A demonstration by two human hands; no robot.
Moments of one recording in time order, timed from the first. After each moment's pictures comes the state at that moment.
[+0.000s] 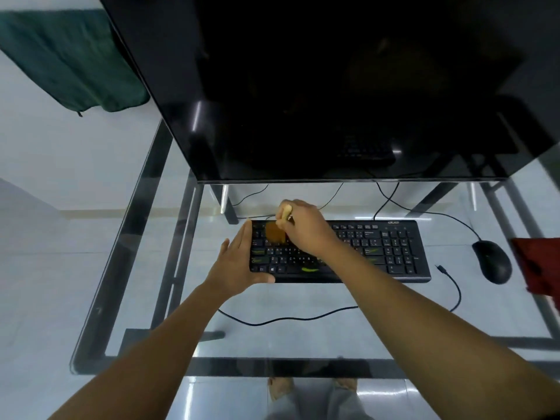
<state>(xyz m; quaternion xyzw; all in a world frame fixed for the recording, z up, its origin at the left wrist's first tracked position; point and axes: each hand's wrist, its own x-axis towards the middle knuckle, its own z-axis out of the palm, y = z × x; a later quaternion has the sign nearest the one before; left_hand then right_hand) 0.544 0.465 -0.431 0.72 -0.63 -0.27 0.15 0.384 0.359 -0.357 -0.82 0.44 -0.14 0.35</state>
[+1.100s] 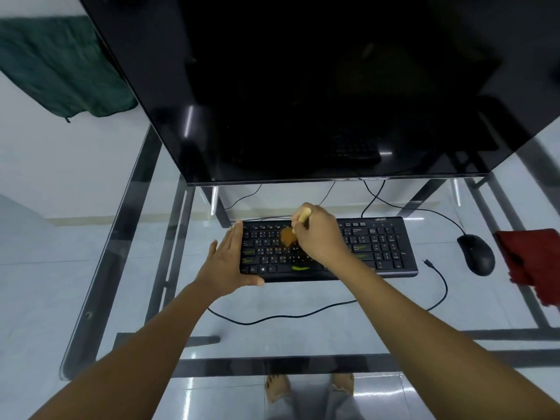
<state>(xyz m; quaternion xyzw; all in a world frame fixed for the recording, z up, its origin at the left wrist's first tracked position) 0.542 0.469 -0.426 0.72 -0.64 -0.25 0.13 0.345 0.375 -0.349 -0.73 0.54 -0.19 0.39</state>
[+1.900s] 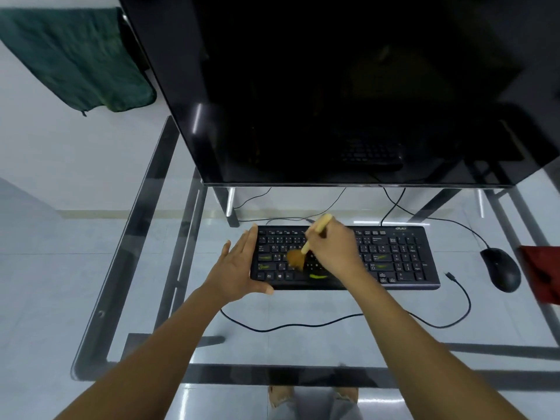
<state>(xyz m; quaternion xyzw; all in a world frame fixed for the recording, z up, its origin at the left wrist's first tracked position) 0.559 0.473 -0.428 0.70 -0.65 -0.28 0.13 0.362 0.384 -0.356 -0.68 0.58 -0.17 0.41</state>
